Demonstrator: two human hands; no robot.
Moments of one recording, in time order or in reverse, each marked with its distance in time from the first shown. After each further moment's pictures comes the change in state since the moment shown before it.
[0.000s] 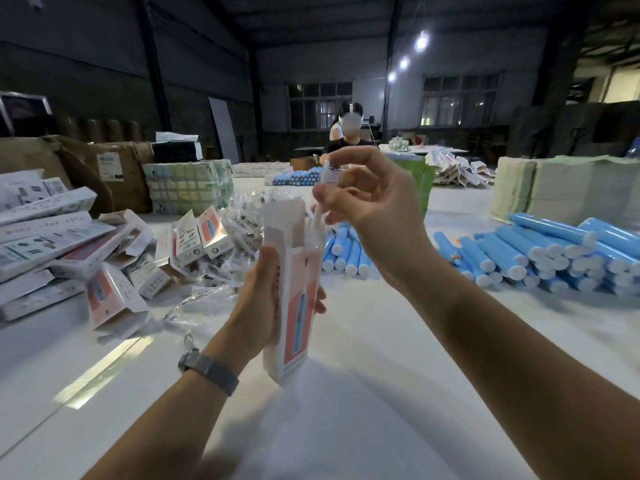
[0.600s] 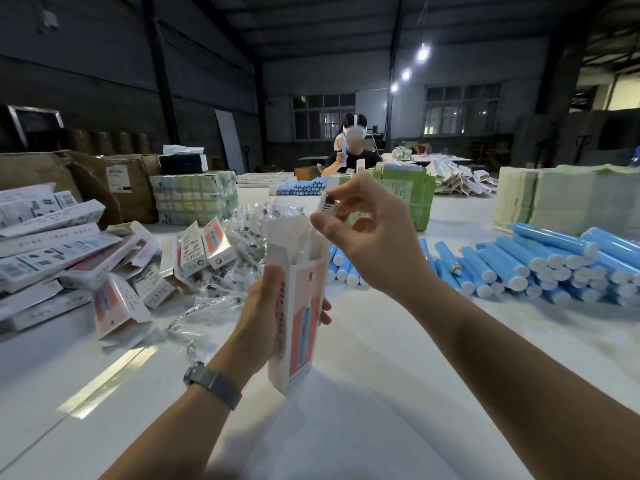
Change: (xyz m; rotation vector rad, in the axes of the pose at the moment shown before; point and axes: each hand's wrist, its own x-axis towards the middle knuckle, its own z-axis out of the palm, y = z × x) left_hand -0.008 0.007 0.008 0.045 -0.006 0.022; right_hand -0.006 0.003 -0.004 -0.425 0.011 -0.170
